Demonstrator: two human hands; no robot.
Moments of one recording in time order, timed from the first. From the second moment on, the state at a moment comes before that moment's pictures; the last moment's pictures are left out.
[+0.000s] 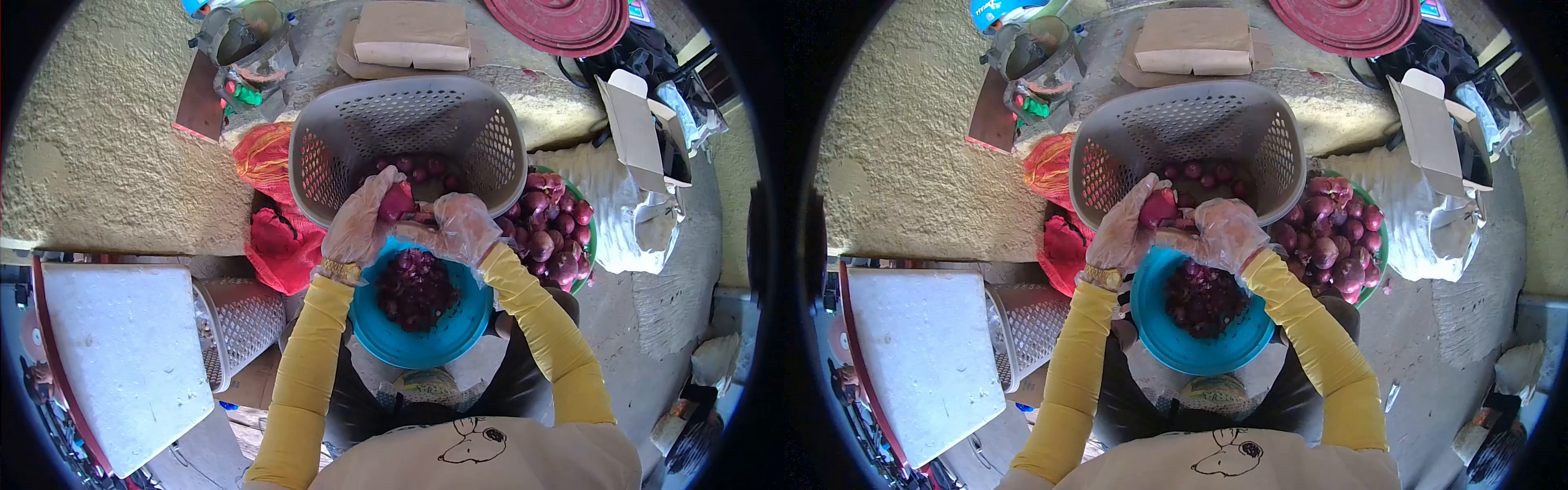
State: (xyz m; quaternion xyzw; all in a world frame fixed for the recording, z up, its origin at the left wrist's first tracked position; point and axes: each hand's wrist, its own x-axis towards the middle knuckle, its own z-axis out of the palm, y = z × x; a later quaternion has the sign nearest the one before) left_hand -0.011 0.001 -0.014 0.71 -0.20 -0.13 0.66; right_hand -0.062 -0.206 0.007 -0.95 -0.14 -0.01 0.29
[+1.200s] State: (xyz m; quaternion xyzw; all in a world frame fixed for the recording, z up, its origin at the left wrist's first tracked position) left_hand -0.003 -0.008 -0.008 0.49 0.00 -0.24 0.84; right_hand -0.062 -0.198 0.030 -0.91 -0.01 0.03 0.42
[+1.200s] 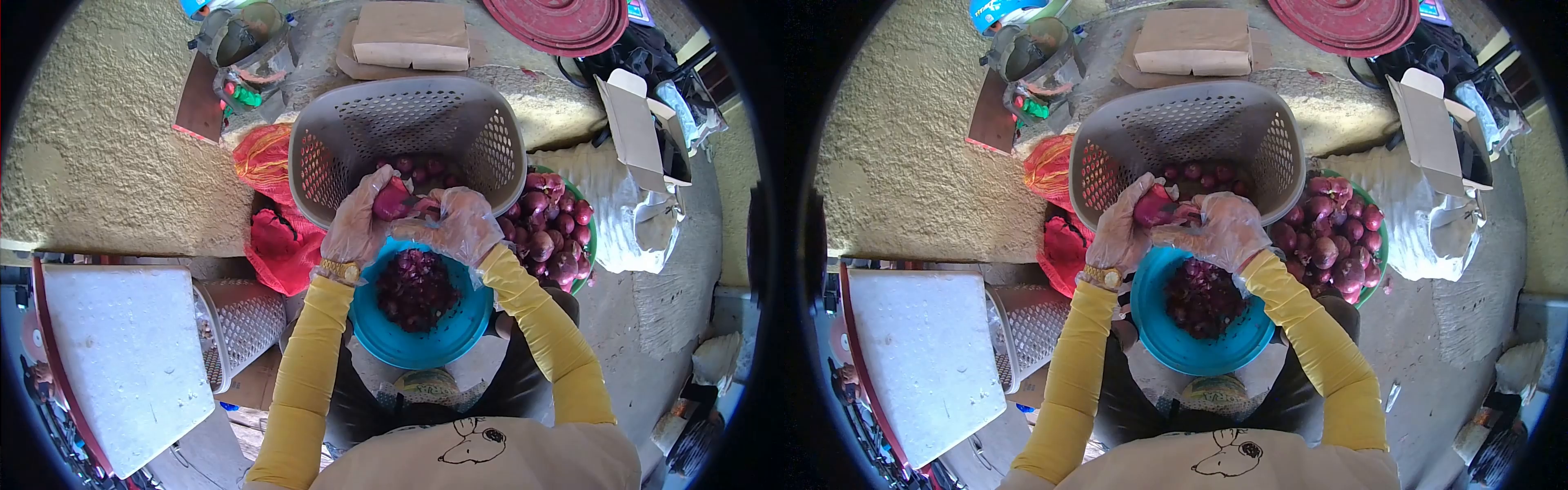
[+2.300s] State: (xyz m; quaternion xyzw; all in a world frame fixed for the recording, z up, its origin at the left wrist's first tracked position) left_hand -0.010 -0.017 0.000 0.36 0.15 -0.27 0.88; right_hand -0.061 -0.201 -0.002 -0.93 -0.10 -0.10 0.34
